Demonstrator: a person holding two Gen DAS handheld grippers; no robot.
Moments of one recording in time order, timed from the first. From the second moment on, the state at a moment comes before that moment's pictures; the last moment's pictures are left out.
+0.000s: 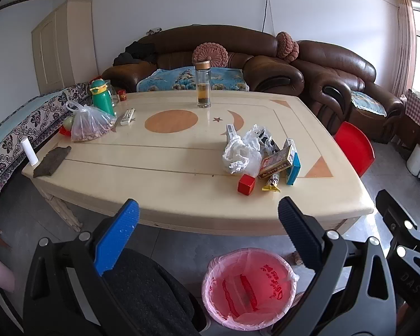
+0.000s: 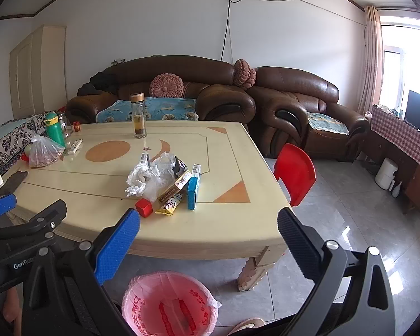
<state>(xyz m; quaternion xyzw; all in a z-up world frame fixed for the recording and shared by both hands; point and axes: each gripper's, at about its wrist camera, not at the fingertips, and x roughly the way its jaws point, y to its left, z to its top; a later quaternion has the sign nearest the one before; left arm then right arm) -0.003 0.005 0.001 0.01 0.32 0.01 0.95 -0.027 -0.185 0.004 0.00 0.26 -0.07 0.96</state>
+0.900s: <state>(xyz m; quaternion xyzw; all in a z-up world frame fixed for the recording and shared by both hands) -0.003 0.007 0.003 0.01 0.32 0.01 0.95 -0.028 -0.184 0.007 0.00 0.26 -0.07 0.96</state>
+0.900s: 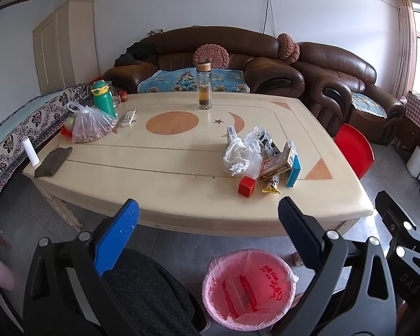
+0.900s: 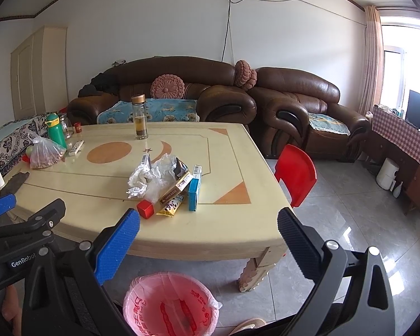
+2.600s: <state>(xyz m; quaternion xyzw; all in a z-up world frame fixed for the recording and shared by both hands) 0.018 0.017 0.005 0.00 0.33 0.02 0.94 -0.006 -0.192 -0.003 0.01 0.27 -0.07 0.96</state>
